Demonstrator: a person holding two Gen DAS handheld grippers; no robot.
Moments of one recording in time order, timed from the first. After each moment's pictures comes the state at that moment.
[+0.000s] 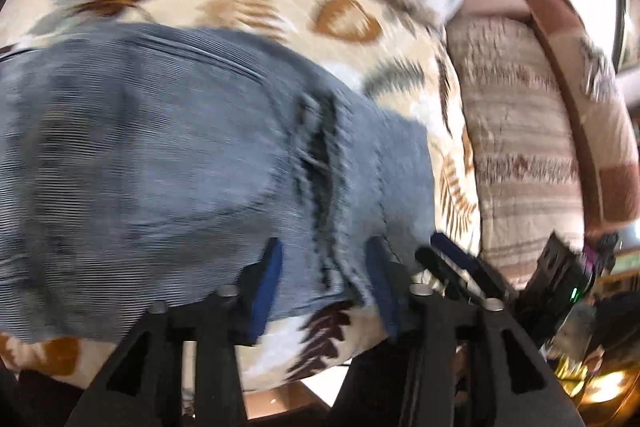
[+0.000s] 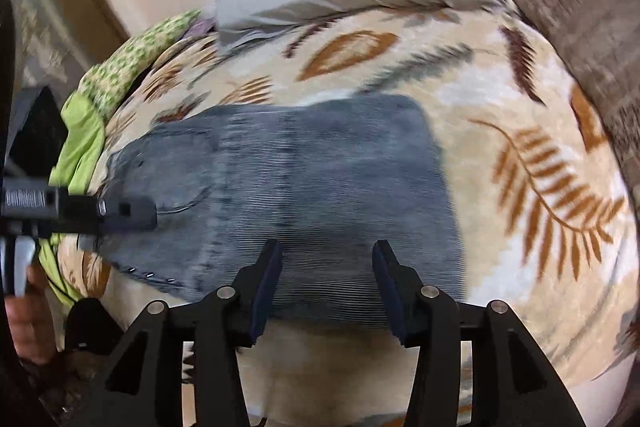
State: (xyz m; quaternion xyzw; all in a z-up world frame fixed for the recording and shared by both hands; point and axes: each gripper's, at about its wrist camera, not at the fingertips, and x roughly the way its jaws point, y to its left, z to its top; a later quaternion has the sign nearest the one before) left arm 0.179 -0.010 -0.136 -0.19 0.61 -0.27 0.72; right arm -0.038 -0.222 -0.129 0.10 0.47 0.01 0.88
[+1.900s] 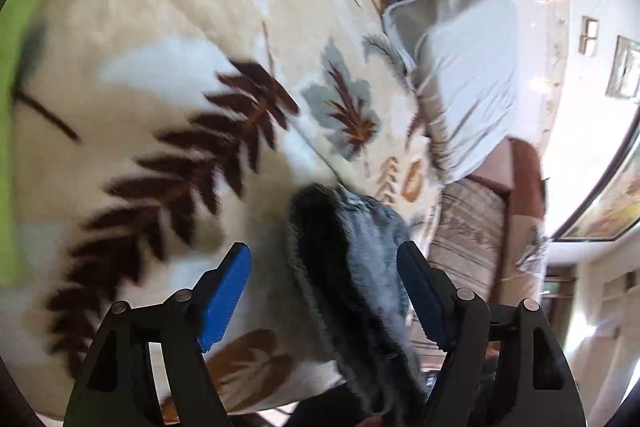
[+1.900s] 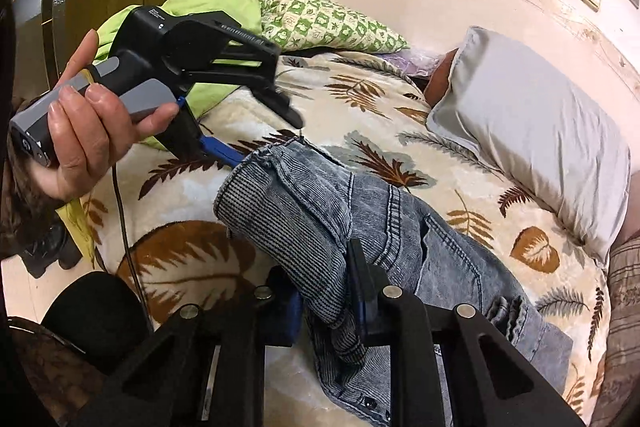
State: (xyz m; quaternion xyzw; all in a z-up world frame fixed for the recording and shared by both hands) left arm 0.239 0.268 -0.202 -0.46 0.57 -0.22 0.64; right arm 0.009 0.082 -0.122 -0.21 0.36 0.16 0.90
